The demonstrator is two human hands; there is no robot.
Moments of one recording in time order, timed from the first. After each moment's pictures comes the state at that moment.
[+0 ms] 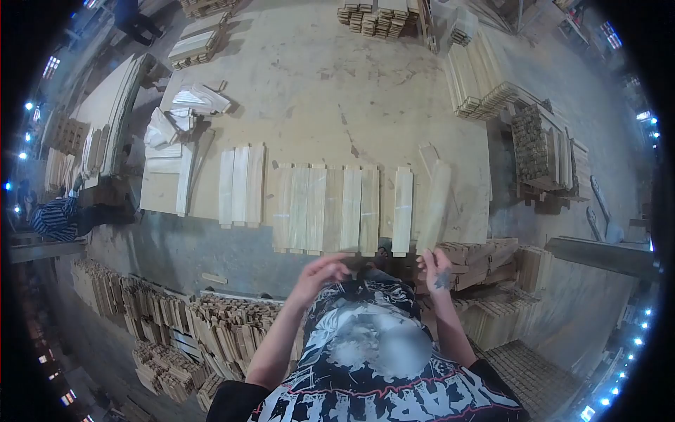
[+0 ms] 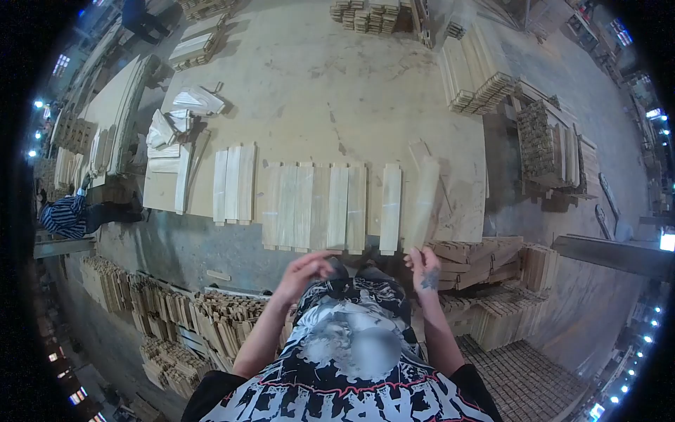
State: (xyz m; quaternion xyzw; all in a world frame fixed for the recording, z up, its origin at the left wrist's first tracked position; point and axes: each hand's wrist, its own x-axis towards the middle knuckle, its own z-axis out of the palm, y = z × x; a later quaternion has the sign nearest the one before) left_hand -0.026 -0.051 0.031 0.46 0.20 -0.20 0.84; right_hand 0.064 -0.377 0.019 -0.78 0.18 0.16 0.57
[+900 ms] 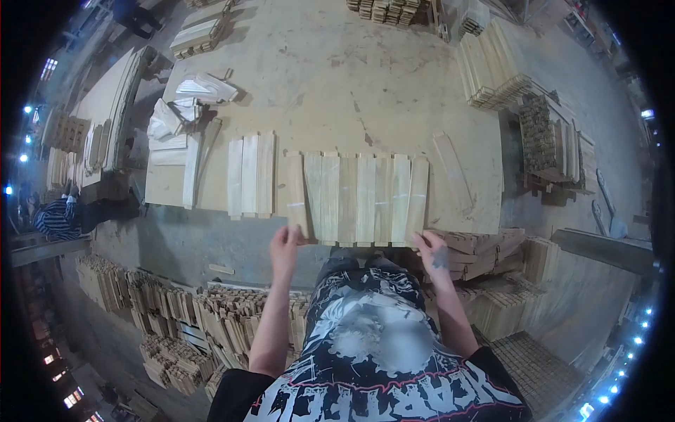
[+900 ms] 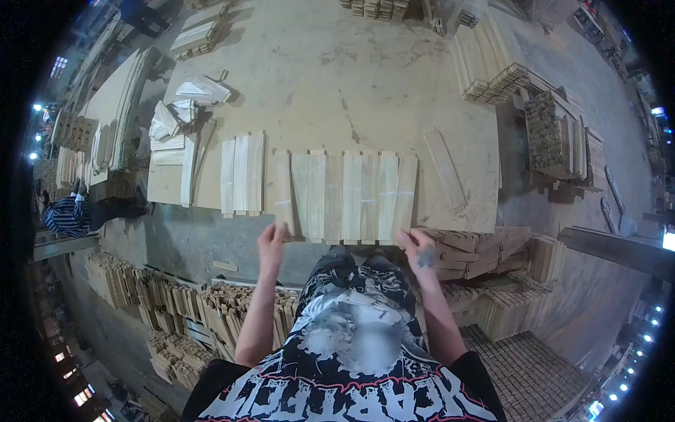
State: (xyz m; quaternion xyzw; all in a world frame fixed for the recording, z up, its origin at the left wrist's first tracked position) left_hand -0.012 0.033 -0.007 0.72 0.37 0.05 0.58; right_hand 0.080 -0.338 0.000 -0.84 0.09 0.23 0.49
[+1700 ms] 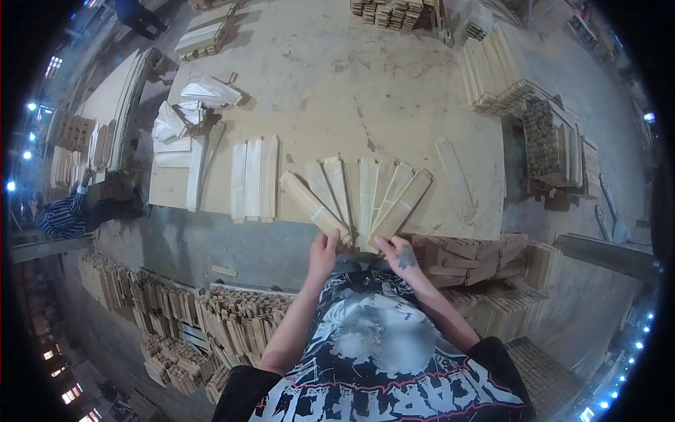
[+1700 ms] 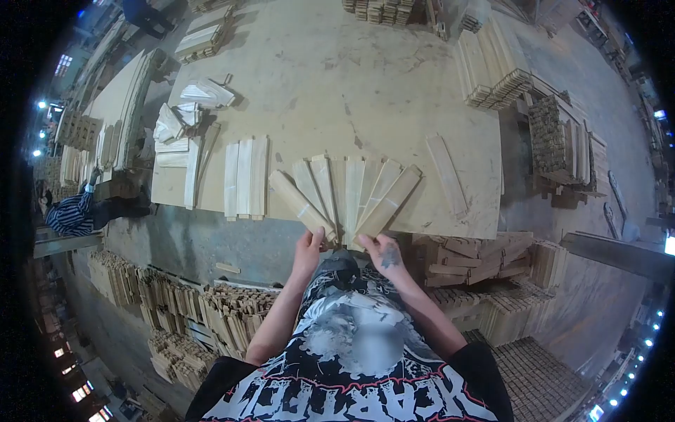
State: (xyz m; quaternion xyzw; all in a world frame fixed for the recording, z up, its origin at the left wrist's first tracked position) left_hand 0.010 -0.044 -0.016 0.65 0.35 -0.06 0.67; right_hand 0.080 -0.263 -0.006 -0.80 0.03 0.34 0.50
